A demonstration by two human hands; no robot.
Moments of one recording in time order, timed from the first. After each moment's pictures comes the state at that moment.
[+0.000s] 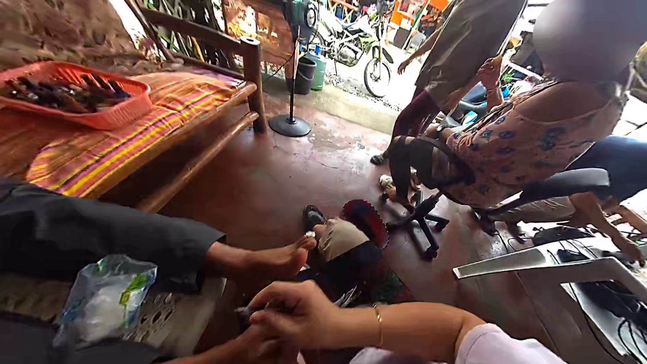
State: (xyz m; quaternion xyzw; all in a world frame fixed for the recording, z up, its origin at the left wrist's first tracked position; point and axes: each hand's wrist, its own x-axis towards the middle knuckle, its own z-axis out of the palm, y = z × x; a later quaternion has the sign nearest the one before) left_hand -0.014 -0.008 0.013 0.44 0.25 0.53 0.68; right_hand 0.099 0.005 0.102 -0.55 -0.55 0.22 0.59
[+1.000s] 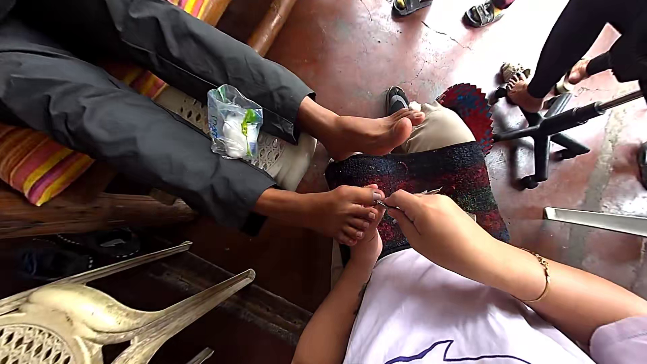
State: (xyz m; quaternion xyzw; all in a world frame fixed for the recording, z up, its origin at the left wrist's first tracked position) left_hand -0.008 -0.003 -0.013 0.36 0.27 0.49 0.75; right_hand 0.094 -0.064 0.125 -0.76 -0.58 0.20 0.22
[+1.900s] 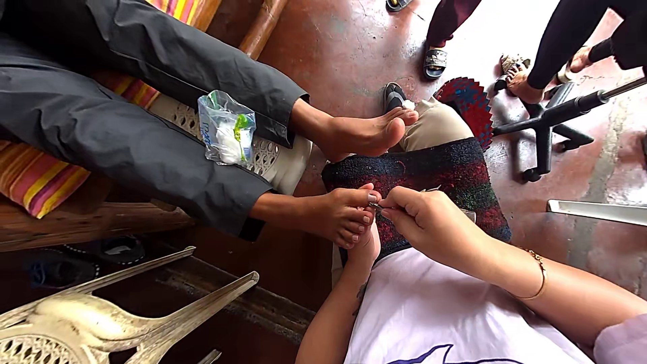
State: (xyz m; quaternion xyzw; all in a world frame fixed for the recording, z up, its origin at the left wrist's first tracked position) left_hand -0.012 -0.004 -0.019 0.36 0.21 0.48 0.77; right_hand 0.100 -0.064 0.121 -0.74 -0.52 0.27 0.32
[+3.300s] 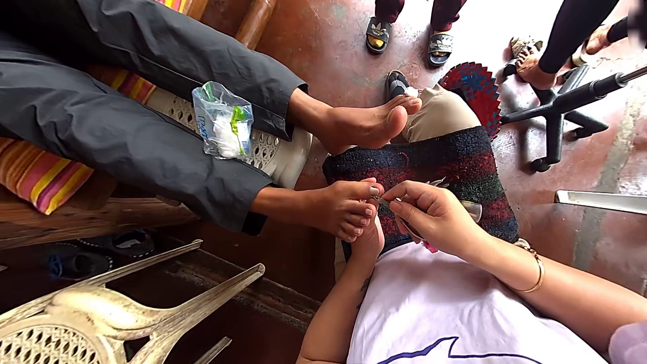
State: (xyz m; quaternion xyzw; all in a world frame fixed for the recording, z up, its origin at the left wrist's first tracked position) left_hand -0.004 -0.009 -0.008 0.32 0.23 0.52 0.76; right_hand 0.100 -0.079 0.096 -0.67 -0.36 0.44 0.48
